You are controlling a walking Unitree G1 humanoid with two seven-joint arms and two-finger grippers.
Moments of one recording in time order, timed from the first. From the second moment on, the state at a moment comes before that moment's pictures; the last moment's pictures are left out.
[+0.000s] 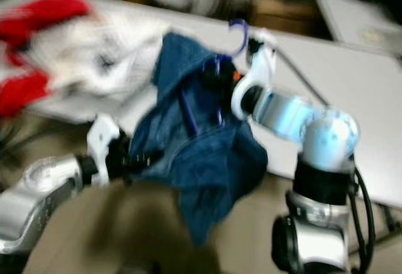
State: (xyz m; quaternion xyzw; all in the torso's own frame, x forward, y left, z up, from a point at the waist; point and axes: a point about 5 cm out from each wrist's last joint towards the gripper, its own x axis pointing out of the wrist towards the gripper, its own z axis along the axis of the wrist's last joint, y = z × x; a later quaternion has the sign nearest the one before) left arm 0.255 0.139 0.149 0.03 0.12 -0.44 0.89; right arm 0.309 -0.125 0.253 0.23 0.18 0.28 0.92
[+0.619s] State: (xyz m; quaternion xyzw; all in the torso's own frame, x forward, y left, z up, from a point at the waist) left arm 0.236 0.142 0.153 0.02 0.14 -0.43 0.89; right arm 0.307 -0.103 0.206 0.05 0.25 0.34 0.90
